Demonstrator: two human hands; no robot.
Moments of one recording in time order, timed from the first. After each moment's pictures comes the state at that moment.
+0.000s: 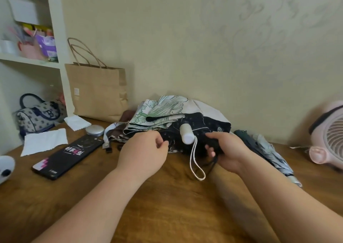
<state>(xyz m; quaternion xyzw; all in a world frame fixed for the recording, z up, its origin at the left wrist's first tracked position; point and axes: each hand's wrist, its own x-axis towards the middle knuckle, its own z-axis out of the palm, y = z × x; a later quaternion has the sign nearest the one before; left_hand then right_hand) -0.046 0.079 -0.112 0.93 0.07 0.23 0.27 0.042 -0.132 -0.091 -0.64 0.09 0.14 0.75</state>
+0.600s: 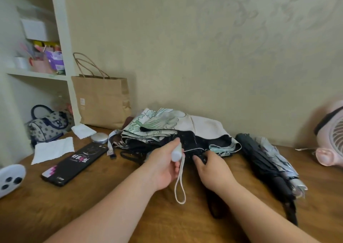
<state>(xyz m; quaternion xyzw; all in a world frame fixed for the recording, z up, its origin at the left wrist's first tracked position) -0.016 0.038 -0.126 0.47 0.15 -0.08 0.87 0.026 -0.117 -0.149 -0.95 -0.07 -0.08 0.31</state>
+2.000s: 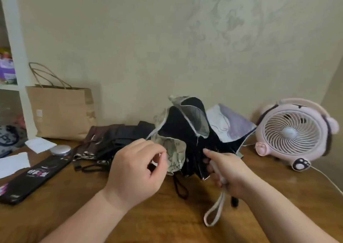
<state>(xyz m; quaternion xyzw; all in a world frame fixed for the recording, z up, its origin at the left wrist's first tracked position) -0.094 0.017 -0.089 0.77 -0.28 0.51 0.27 -0.044 -0.226 -0.079 -0.74 0.07 0.06 0.67</state>
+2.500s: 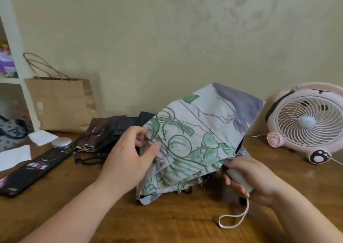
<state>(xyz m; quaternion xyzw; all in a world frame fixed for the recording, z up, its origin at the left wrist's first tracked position) -0.072 0.026 -0.106 0.87 -0.06 0.27 0.42 -0.051 -0.276 -0.097 -0.68 -0.08 0.18 0.70</state>
